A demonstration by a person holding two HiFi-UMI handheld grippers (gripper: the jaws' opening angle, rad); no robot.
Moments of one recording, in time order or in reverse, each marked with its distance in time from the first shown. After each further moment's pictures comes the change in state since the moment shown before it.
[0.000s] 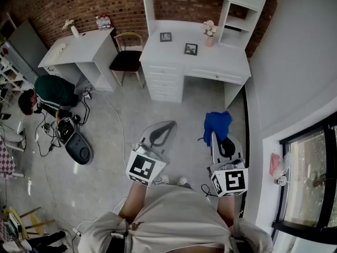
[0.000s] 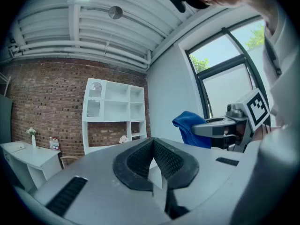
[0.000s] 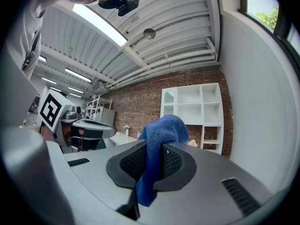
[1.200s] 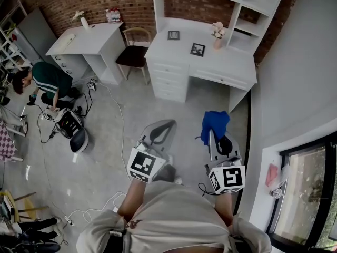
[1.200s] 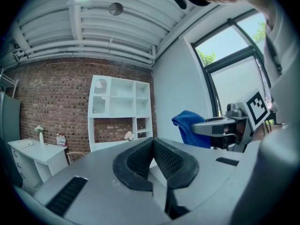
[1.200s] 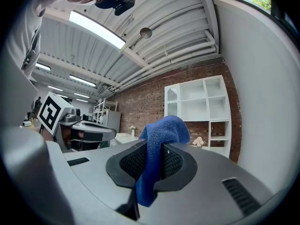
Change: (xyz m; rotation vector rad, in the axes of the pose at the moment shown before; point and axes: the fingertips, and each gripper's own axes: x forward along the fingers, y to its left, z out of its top) left arm 0.035 -0.001 -0.021 -0.015 0.044 0.093; right arm 0.026 -0.034 -0.024 0.052 0.007 0.092
